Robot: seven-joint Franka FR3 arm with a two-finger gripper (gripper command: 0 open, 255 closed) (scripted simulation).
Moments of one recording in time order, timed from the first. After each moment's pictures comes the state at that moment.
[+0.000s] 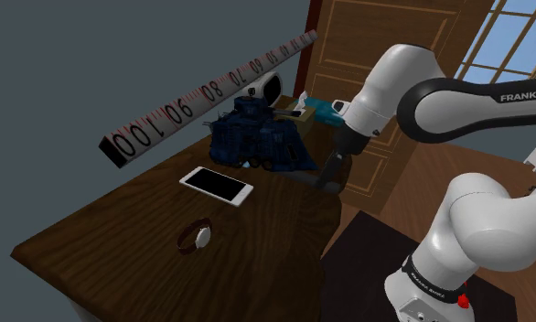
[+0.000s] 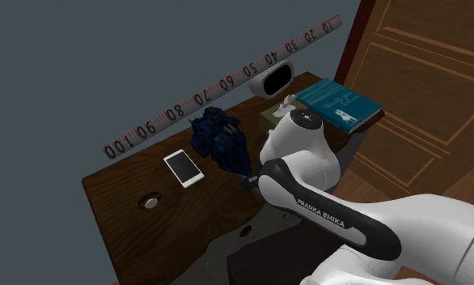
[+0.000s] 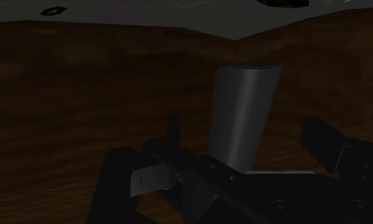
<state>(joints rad) 0.20 -0.92 0.06 -2.88 0.21 2.21 -0.12</state>
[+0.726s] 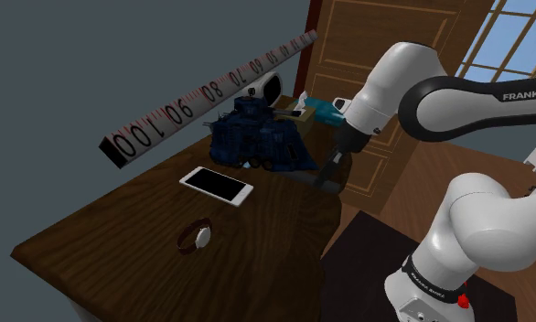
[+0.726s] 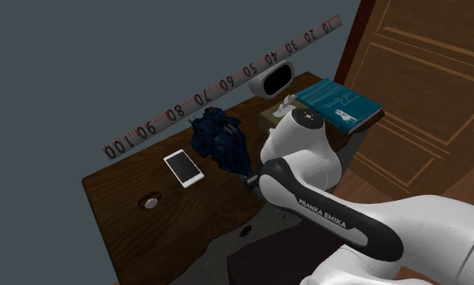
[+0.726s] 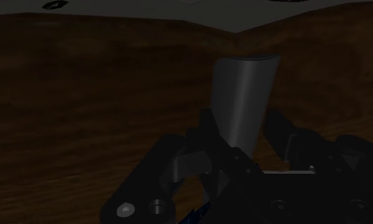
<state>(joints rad) 0.20 -0.93 0.06 -2.88 0.21 2.21 -0.12</state>
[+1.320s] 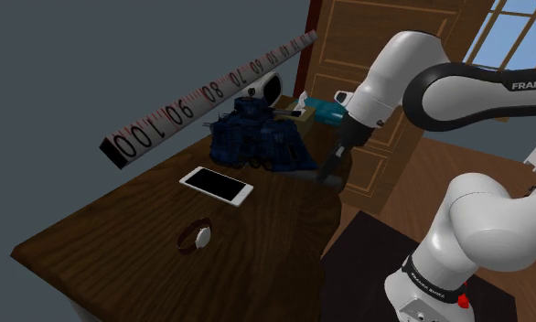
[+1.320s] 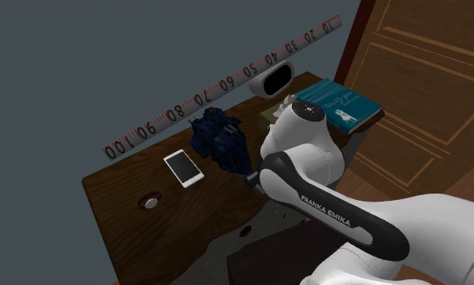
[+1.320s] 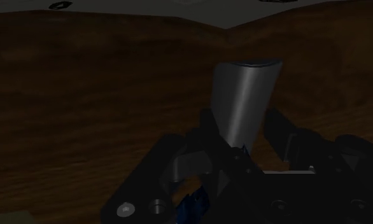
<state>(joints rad) 0.20 -0.94 0.06 -2.83 0.20 2.15 -0.11</state>
